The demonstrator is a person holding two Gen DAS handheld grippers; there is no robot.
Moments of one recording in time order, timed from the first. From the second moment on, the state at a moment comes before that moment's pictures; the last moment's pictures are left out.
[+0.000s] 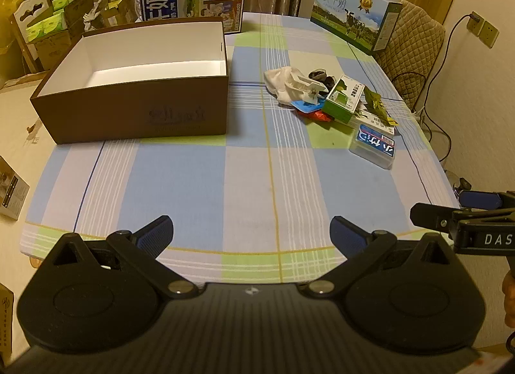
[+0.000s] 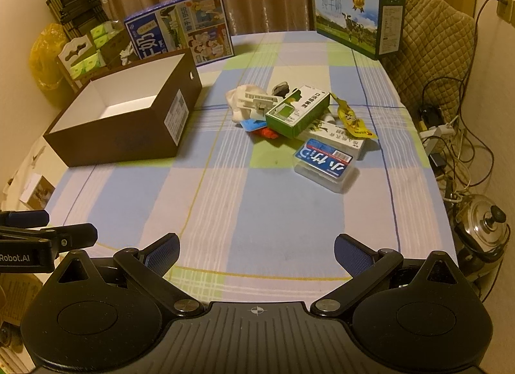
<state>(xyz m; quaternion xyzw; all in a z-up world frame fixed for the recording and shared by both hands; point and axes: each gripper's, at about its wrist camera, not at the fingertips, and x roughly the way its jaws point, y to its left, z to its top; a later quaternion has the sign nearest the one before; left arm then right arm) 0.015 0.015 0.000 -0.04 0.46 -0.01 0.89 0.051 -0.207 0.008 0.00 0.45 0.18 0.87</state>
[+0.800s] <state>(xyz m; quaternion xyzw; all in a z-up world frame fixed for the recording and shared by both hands) 0.035 0.021 -0.005 -0.03 0.46 -0.03 0.88 0.063 -0.202 0.006 0.00 0.45 0.17 0.88</state>
